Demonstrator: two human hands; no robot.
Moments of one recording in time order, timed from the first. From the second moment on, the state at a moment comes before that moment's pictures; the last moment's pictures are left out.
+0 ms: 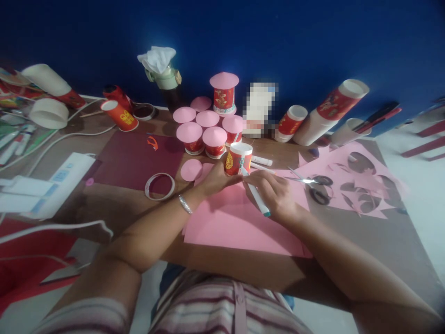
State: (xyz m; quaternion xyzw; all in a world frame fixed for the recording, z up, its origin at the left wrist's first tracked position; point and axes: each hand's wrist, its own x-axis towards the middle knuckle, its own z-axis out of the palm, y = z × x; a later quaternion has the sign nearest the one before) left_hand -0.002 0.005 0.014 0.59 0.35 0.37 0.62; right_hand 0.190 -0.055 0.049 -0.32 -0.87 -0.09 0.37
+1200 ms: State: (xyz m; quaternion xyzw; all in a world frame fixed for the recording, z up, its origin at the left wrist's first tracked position) left_hand 0.007 0.003 0.007 0.67 0.40 0.41 0.48; right_hand 0.192 -0.057 0.054 -0.30 -0.88 -0.13 0.35
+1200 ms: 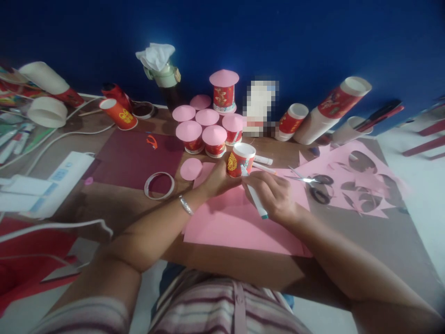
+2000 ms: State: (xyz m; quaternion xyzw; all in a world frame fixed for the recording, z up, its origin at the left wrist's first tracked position) left_hand 0.004 0.004 0.008 0.65 0.38 0.41 0.52; right_hand 0.193 -0.057 0.051 -0.31 -0.89 -0.10 0.31
